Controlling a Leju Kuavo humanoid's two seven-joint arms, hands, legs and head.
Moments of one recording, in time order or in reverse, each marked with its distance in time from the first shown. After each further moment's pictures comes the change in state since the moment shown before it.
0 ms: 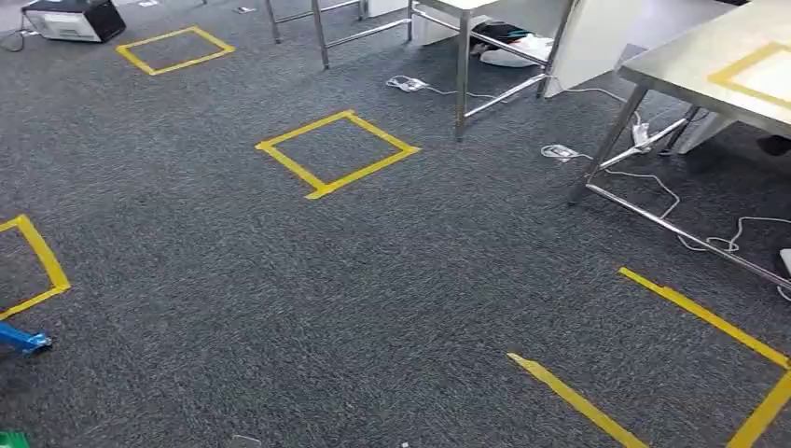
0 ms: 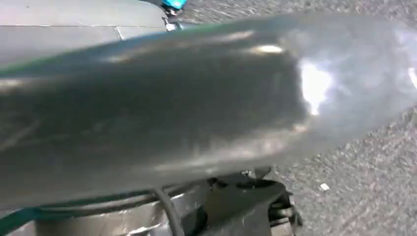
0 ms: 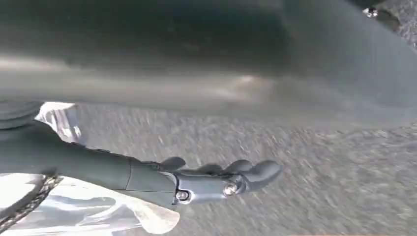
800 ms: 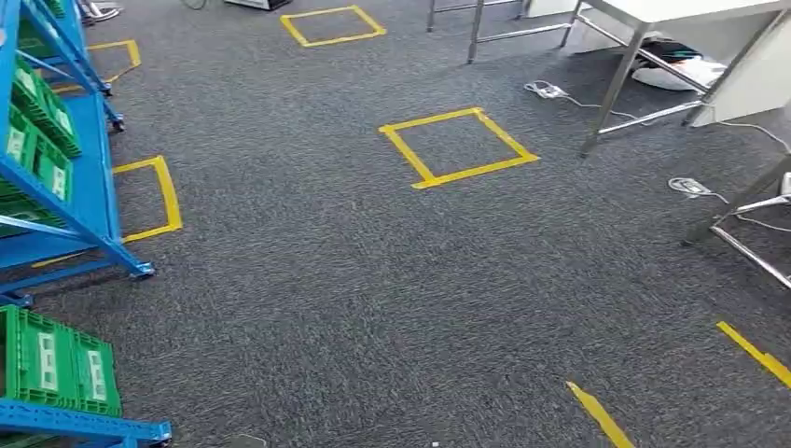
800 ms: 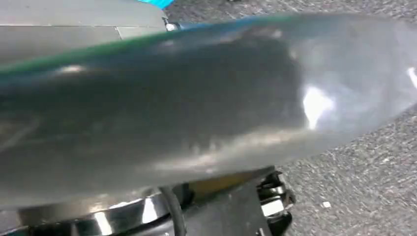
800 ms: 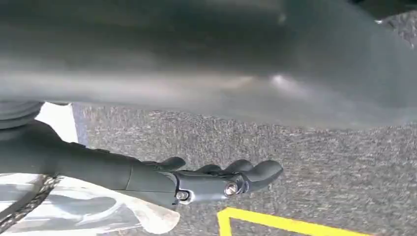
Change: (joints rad) left arm 0.006 -0.008 0.000 0.000 -0.013 0.003 -0.021; right arm 0.004 0.002 0.009 0.000 0.000 -0.010 0.000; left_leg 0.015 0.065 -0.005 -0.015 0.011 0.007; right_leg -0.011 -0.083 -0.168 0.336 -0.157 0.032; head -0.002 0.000
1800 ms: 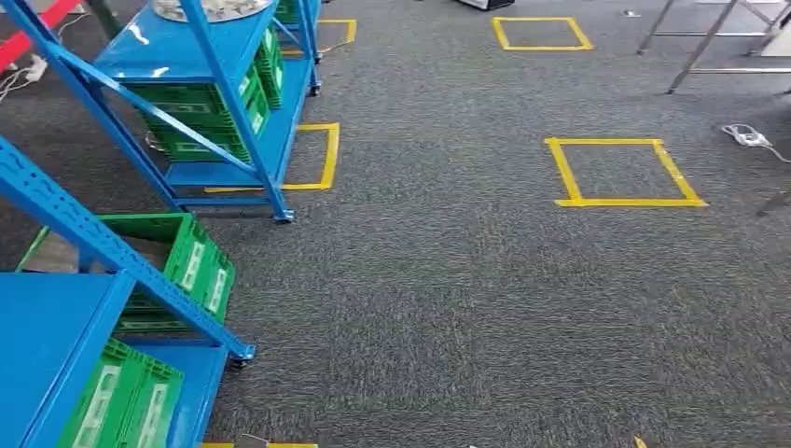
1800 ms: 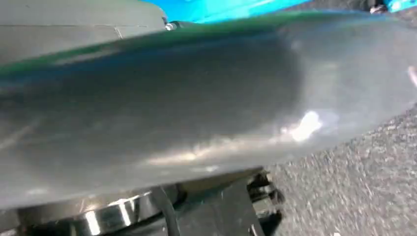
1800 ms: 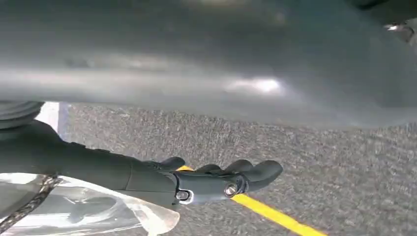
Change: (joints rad) left arm -0.003 -0.001 0.000 0.000 -0.024 0.005 0.000; right arm 0.001 0.001 0.005 0.000 0.000 -0.003 0.000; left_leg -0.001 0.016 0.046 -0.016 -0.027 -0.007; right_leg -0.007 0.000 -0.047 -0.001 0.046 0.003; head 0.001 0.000
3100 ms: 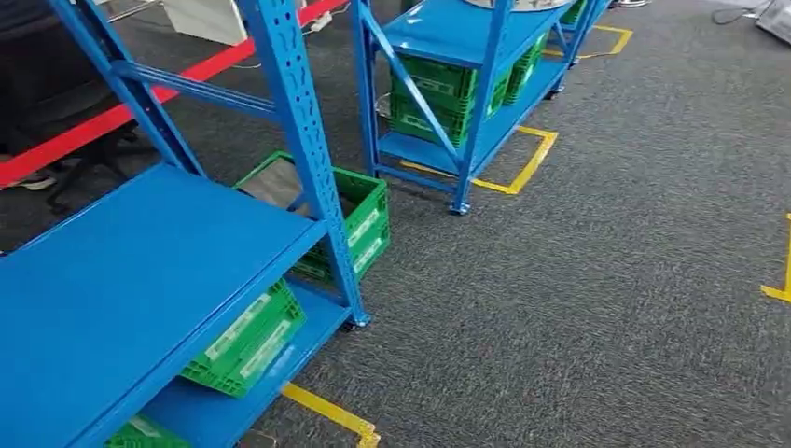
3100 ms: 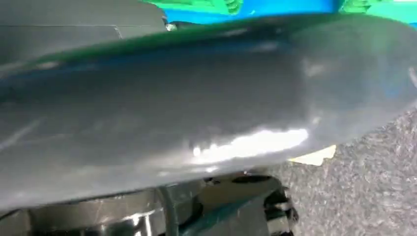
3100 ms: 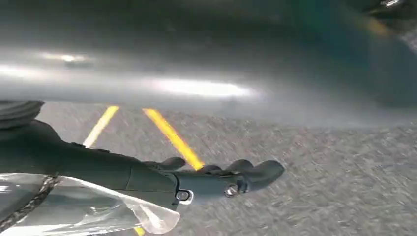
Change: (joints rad) left arm 0.000 -0.013 0.000 0.000 -0.018 0.023 0.003; right arm 0.000 -0.005 0.017 0.000 0.001 -0.011 0.004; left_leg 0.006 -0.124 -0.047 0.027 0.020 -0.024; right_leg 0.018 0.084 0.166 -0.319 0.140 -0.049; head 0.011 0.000
